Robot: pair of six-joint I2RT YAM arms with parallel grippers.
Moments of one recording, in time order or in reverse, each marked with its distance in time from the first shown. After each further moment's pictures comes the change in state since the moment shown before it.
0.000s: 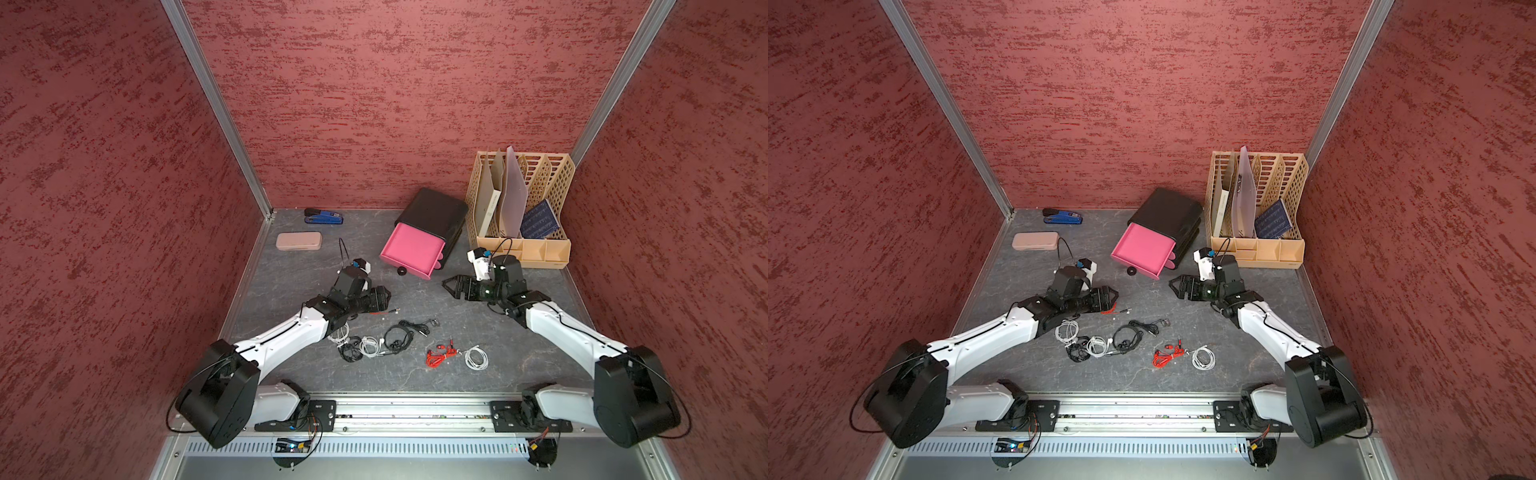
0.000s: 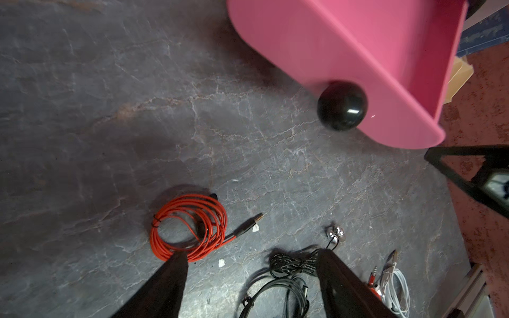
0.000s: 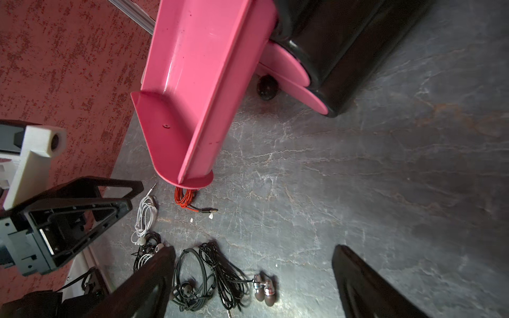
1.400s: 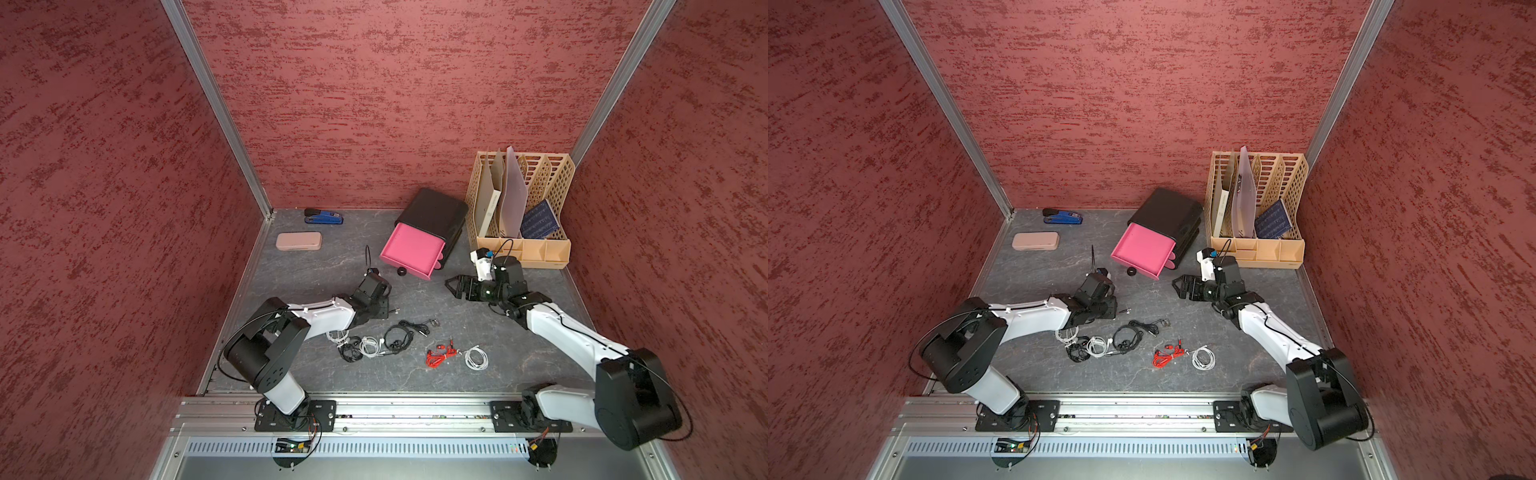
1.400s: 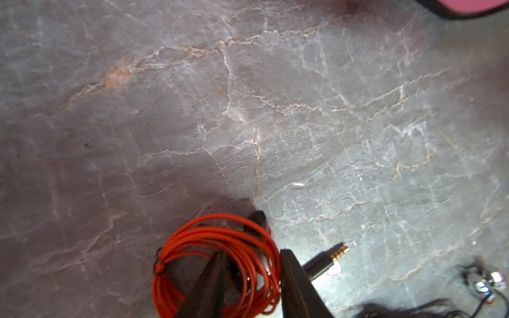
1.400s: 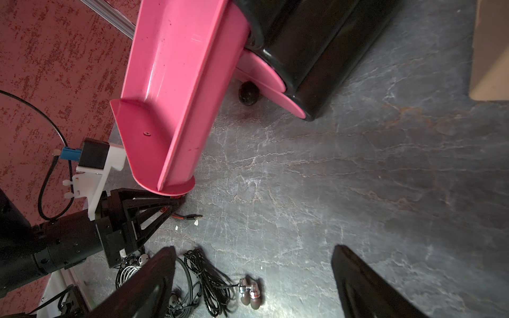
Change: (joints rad) left arm -0.068 0.309 0.068 0.046 -0.198 0.065; right arm 0.000 -0.011 -0.007 -0.007 0.060 -0.002
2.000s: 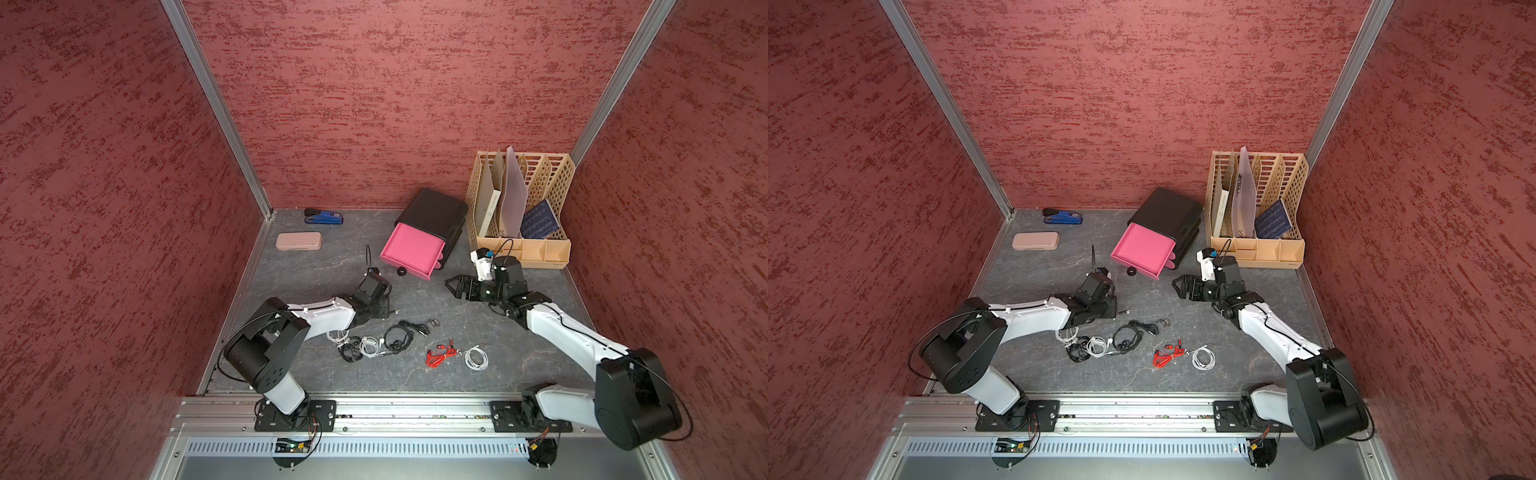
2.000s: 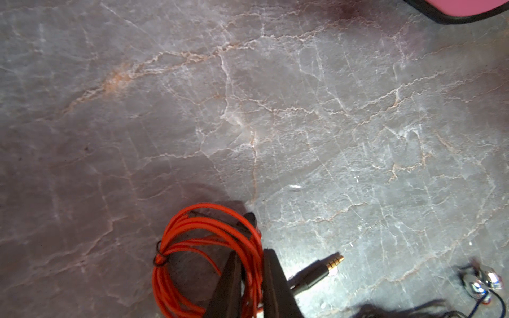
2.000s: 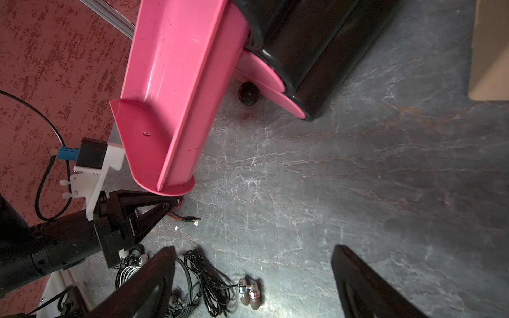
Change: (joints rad) left arm -0.002 -0.006 0.003 0.000 -0.003 0.005; right arm 0.000 0.000 0.000 0.000 0.000 0.000
